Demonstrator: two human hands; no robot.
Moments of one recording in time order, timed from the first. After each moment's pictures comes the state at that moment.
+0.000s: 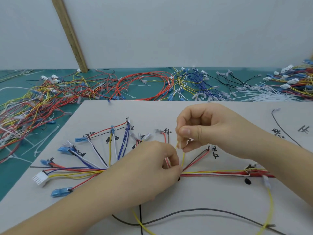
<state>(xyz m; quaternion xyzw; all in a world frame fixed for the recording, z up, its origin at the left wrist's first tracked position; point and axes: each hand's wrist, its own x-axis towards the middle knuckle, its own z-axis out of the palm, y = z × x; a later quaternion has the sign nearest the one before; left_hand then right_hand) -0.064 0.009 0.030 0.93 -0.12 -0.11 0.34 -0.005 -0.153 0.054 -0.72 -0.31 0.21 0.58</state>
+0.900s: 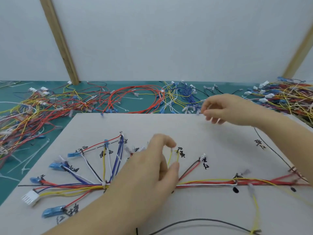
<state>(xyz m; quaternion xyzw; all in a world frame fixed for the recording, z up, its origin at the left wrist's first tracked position) -0.073 0.006 0.027 0.89 -0.20 0.09 0.41 0.072 -0.215 0.069 -0.95 -0.16 0.05 0.27</state>
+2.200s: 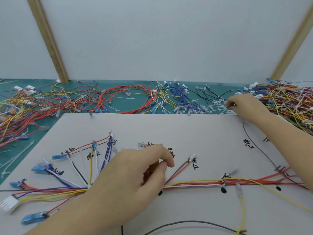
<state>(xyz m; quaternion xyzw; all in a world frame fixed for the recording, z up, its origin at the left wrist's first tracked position) -0.067 0.007 0.036 0.86 -0.29 0.11 0.41 0.149 -0.319 0.025 -0.98 -0.09 -0.16 0.02</state>
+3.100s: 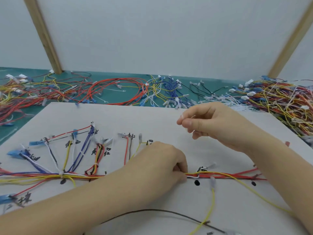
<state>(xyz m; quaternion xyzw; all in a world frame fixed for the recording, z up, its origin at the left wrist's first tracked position) -0.040 -0.068 0.016 0.94 -0.25 0.02 0.24 0.017 -0.232 0.055 -0.77 -0.24 0.13 0.57</state>
